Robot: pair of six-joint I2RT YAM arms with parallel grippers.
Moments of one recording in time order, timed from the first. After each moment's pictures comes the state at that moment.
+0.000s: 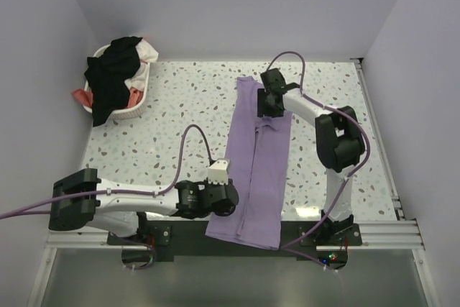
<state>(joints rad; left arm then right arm) -1.40 1.32 0.69 -0.41 -0.49 -1.14 0.40 2.04 1.52 -0.52 0.15 0.36</state>
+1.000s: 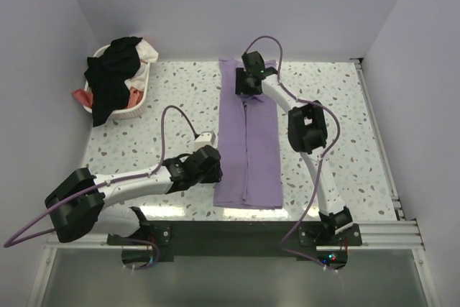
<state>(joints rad) -0.96 1.30 0.63 -0.23 -0.31 -0.87 0.43 2.55 2.26 -0.59 0.09 0.37</state>
